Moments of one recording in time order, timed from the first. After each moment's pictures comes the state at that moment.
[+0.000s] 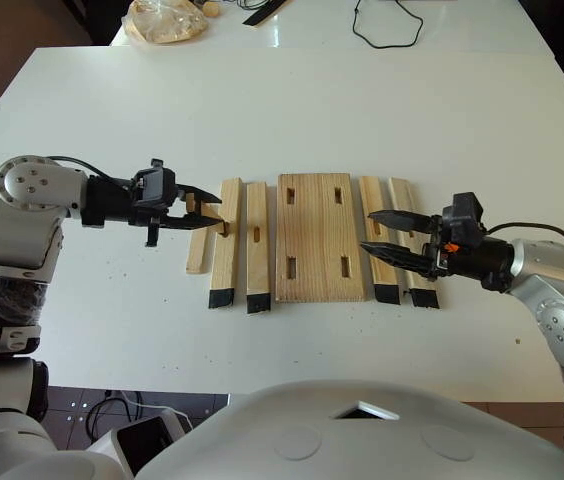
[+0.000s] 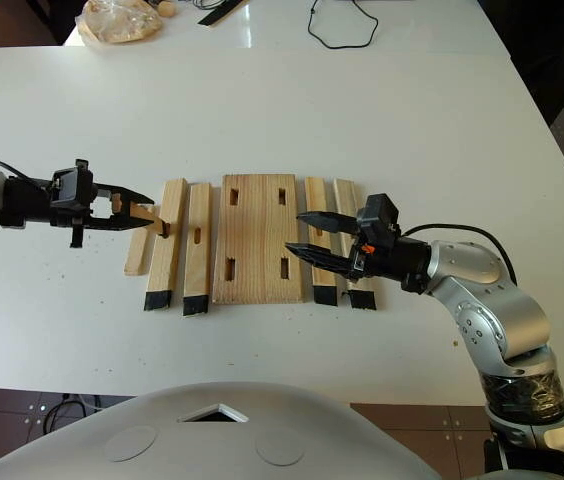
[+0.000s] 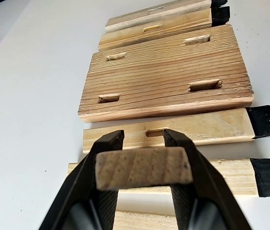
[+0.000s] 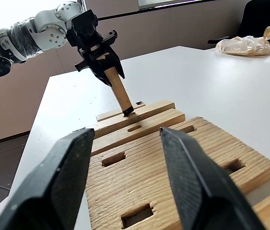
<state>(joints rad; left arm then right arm) -0.28 0.94 -0.07 0.07 -0.34 0.00 -1.42 0.11 -0.66 -0.03 -0.51 0.70 0.49 0.96</state>
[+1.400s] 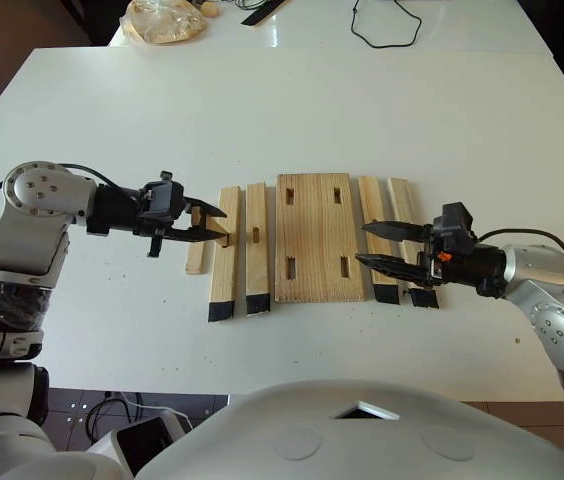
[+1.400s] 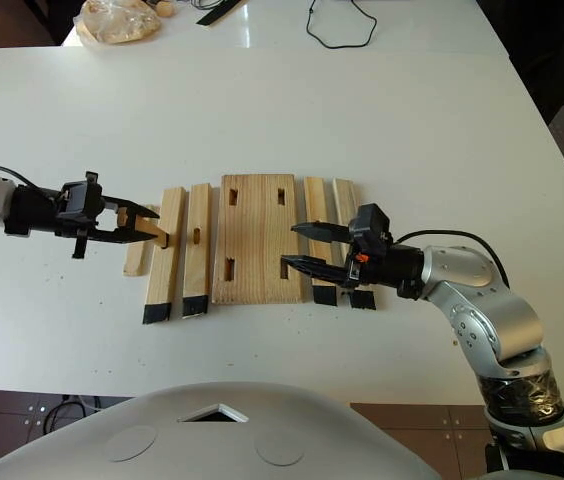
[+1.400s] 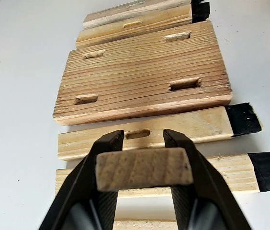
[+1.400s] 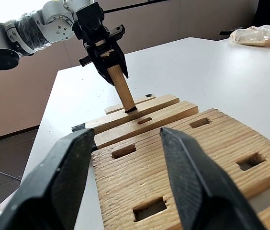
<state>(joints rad) -0.25 0.95 -0.08 0.00 -0.33 0.06 -1.47 0.12 -0.67 0.02 -0.50 0.68 0.48 0.99</state>
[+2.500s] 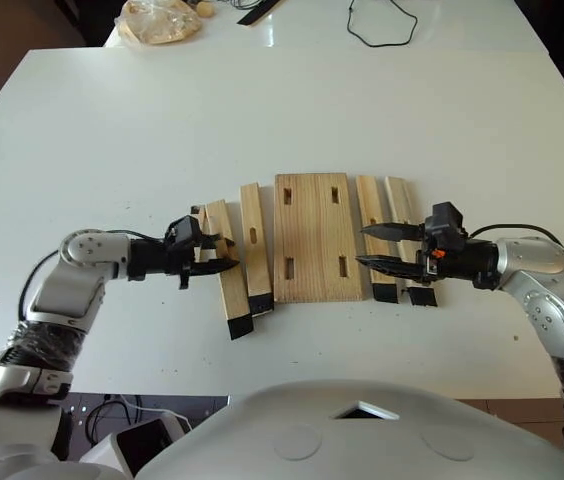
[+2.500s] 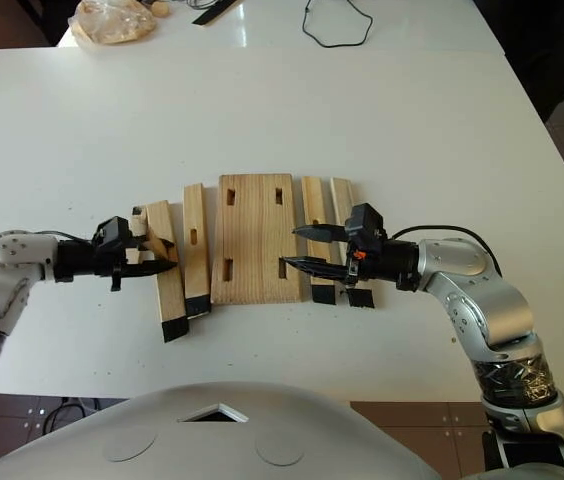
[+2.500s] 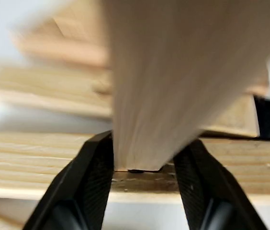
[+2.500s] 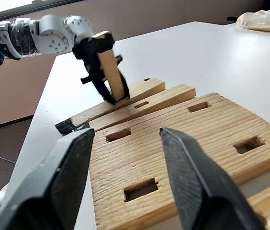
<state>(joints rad) -0.04 0.81 -0.13 0.09 -0.34 0.11 -1.21 0.06 -0.68 0.06 -0.40 0.59 0.46 1.06</state>
